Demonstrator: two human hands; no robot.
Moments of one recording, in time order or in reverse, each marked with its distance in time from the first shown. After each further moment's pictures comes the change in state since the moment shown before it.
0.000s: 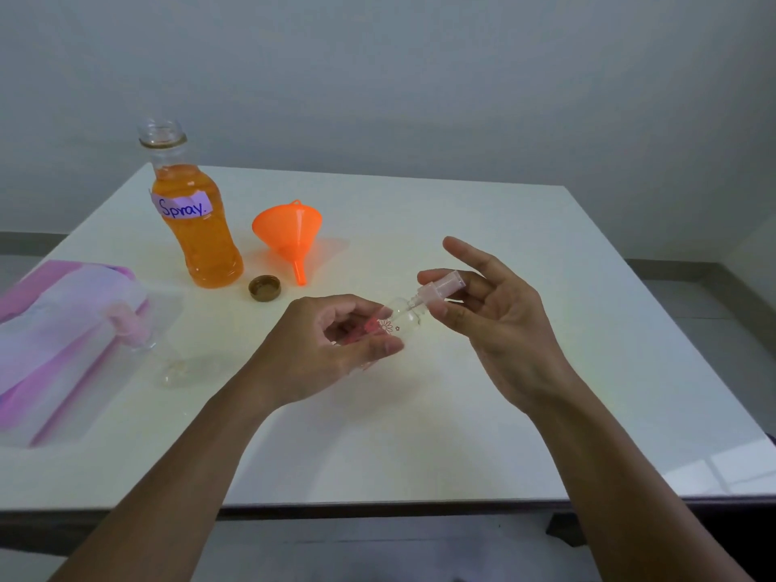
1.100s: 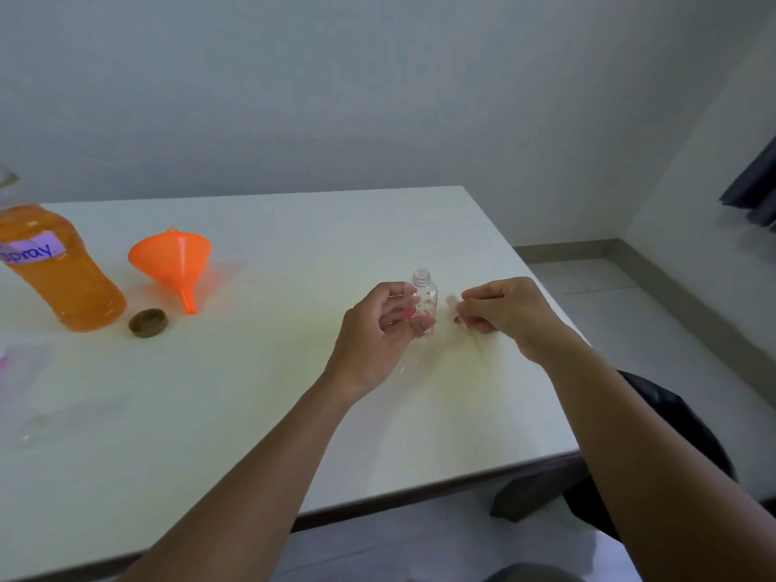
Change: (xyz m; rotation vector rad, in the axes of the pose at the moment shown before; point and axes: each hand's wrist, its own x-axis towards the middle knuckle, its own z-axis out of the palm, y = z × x) left_hand 0.075 0.022 0.170 -0.287 -0.014 0.088; right_hand 0.008 0.016 -0.180 -0.419 0.409 0.387
